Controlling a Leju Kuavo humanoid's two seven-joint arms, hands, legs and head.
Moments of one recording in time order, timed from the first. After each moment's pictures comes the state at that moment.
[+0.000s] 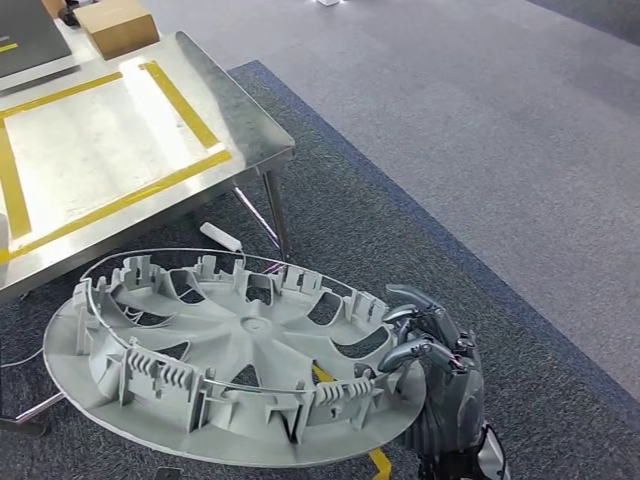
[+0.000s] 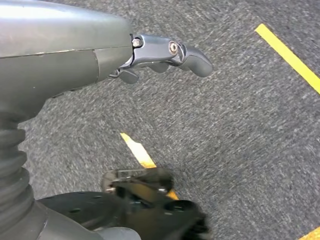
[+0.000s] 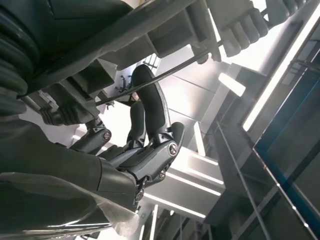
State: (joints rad) left arm -0.11 -0.06 -1.33 -0.11 1.24 0.52 -0.48; right arm 0.16 -0.01 0.55 -2.02 0.55 -0.42 -0.66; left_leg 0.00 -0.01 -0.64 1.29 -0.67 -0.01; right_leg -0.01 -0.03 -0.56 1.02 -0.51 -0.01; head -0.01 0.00
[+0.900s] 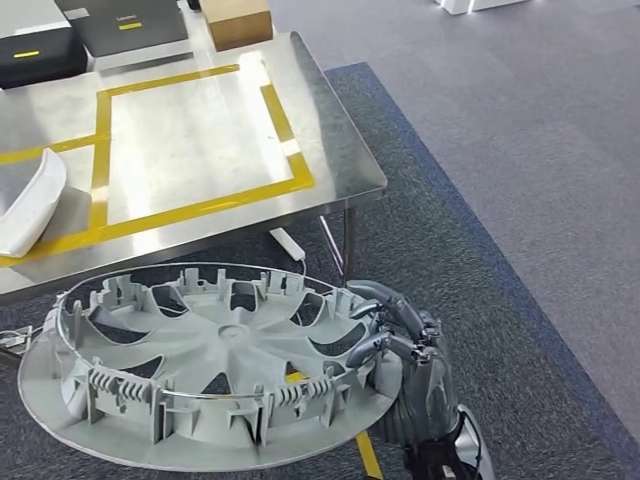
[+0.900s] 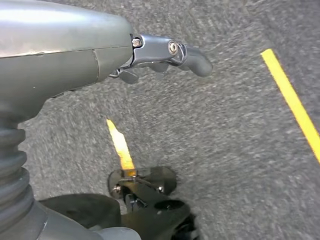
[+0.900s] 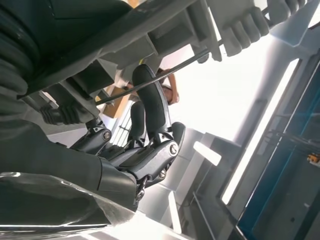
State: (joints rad) left arm -0.12 -0.06 -1.37 -0.11 1.24 0.52 -0.47; right arm 0.06 -0.04 0.64 -1.97 0.60 -0.41 -0.58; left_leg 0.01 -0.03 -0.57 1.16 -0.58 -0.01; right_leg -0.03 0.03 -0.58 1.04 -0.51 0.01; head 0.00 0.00
